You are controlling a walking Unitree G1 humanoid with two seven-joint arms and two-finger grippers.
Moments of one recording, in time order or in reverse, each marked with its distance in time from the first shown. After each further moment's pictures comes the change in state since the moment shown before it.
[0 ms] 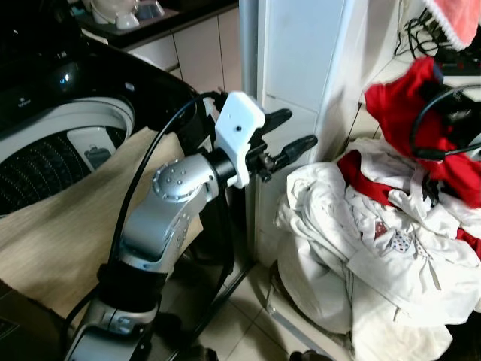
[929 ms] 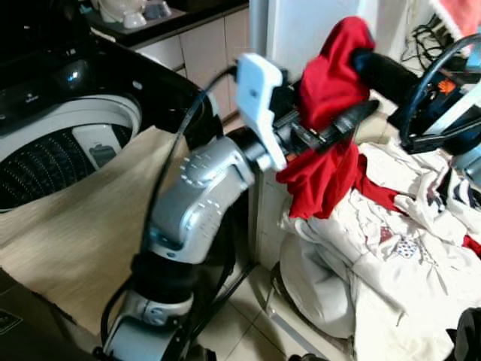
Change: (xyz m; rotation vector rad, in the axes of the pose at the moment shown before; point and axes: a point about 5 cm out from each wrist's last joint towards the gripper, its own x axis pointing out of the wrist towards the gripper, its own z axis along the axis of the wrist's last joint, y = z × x) left arm 0.032 -0.026 0.030 -0.238 -0.228 -0.091; right arm 0.011 0.093 0.032 0.298 -0.062 0.391
